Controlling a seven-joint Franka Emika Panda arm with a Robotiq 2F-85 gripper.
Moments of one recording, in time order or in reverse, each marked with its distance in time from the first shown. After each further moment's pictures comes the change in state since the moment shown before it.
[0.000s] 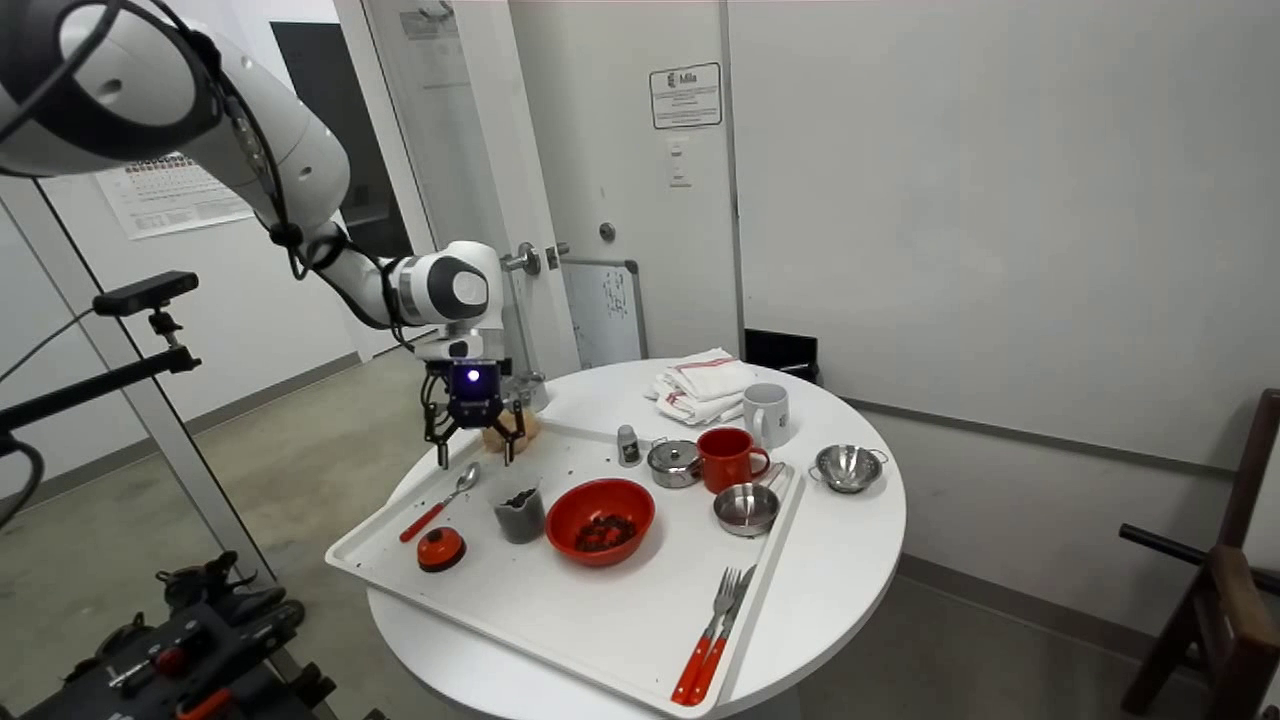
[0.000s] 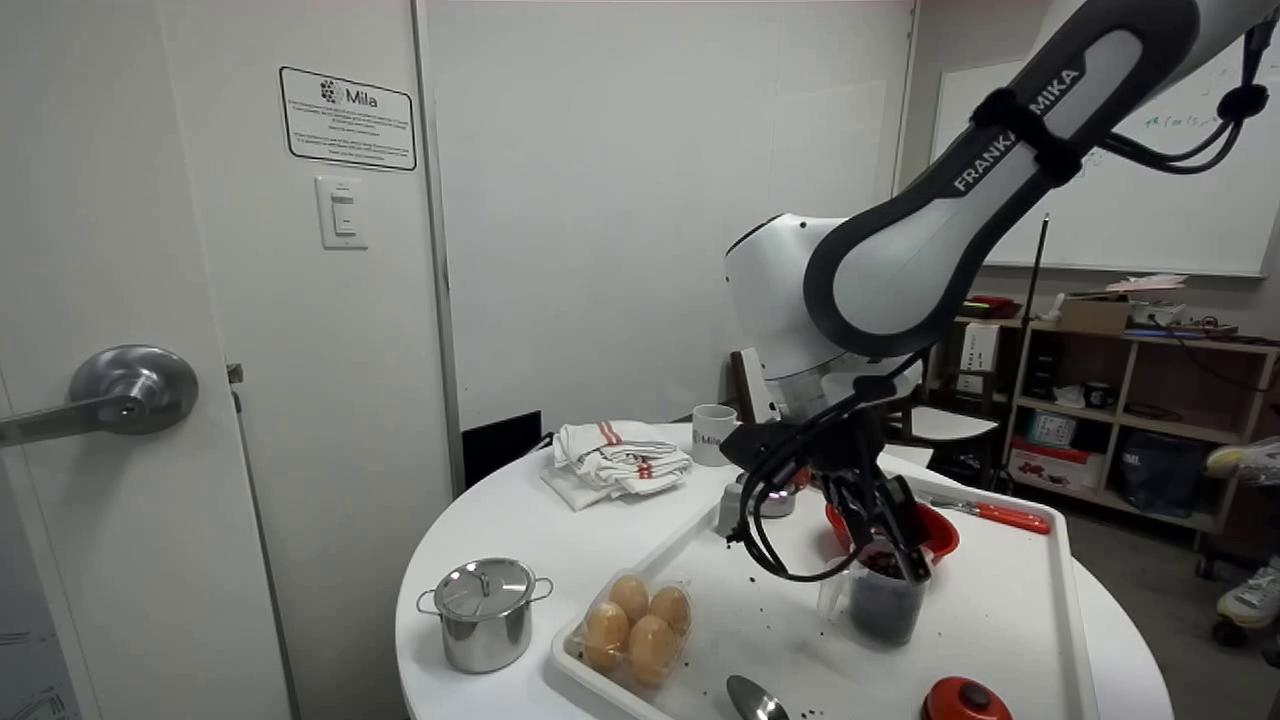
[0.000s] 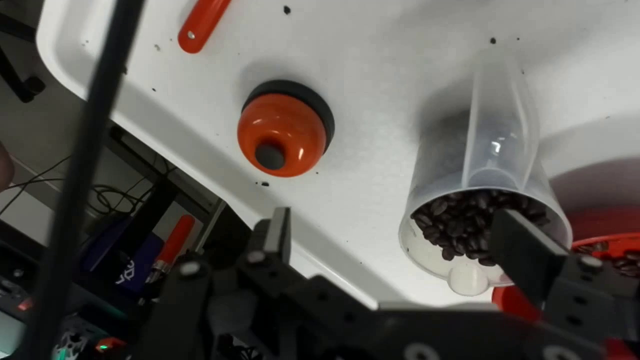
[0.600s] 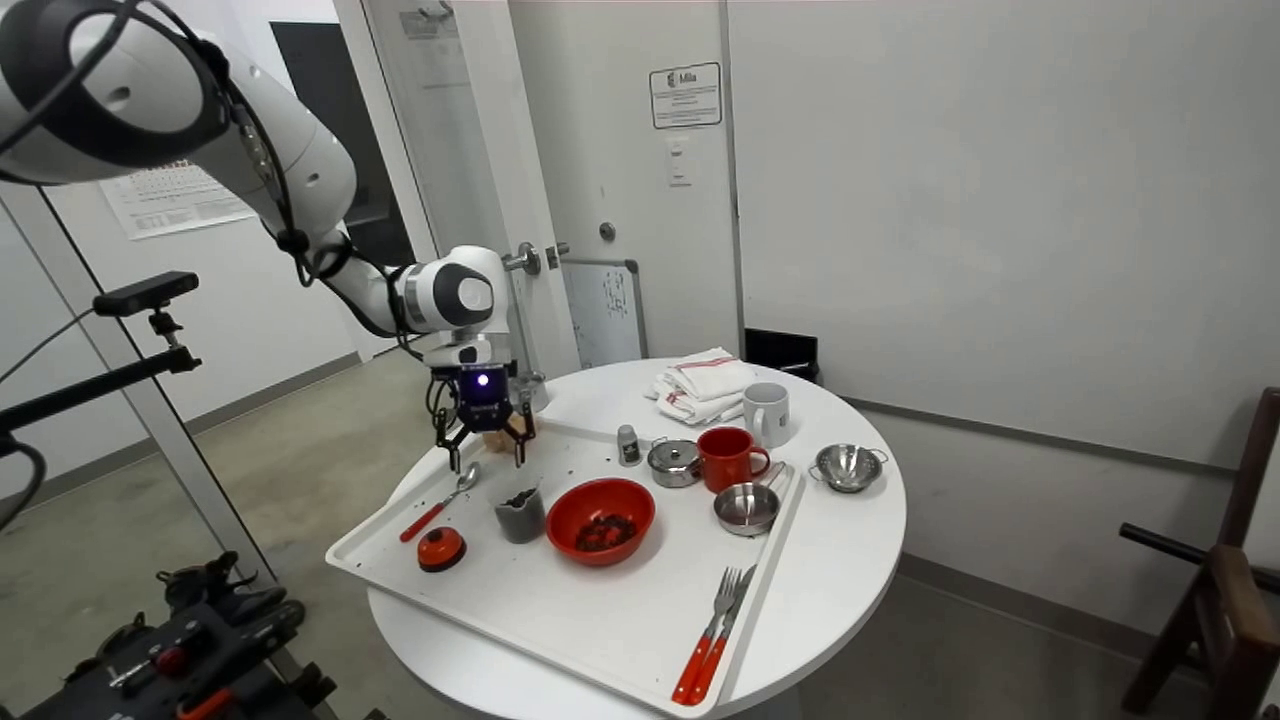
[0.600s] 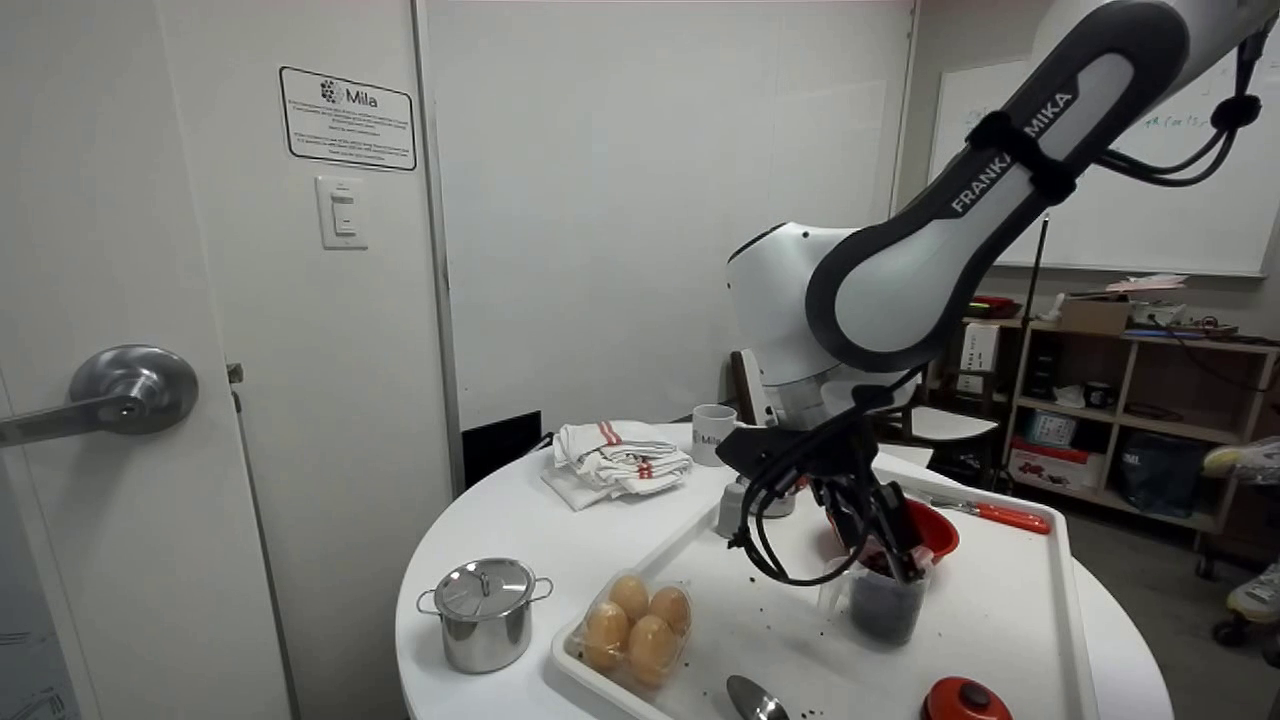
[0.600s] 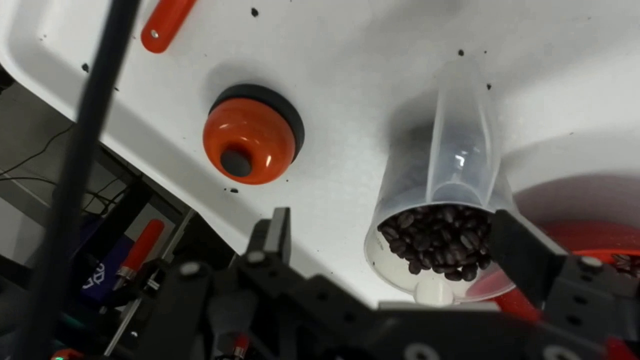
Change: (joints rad) arm 0.005 0.022 -0.014 0.005 -0.022 0.051 -0.042
